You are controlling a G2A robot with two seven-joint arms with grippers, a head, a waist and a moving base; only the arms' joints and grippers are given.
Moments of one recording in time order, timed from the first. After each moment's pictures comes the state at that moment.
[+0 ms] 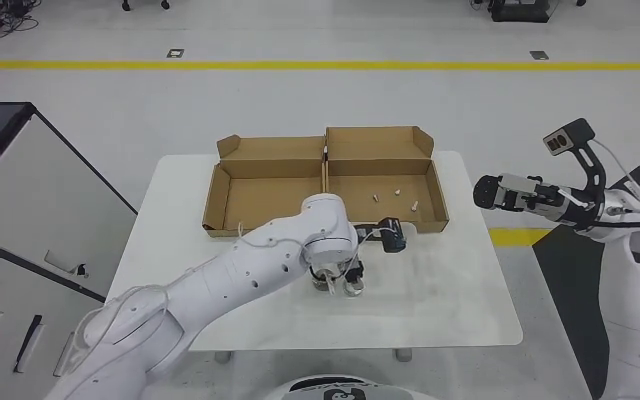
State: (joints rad) left arm 0.72 -1.36 -0.43 -1.54 0.83 -0.38 -1.37; right arm -1.42 -1.00 1.93 -1.76 0.40 -0.02 1.45
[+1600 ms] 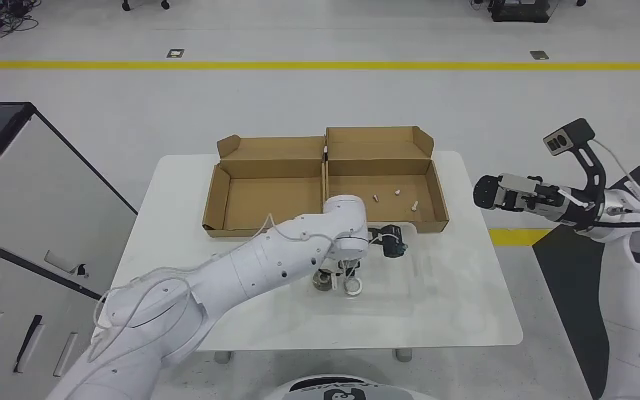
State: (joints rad) left arm 0.62 -1.48 -0.26 -1.29 0.84 -0.44 -1.37; right arm -1.42 -1.00 1.93 -1.76 0.40 -0.02 1.45
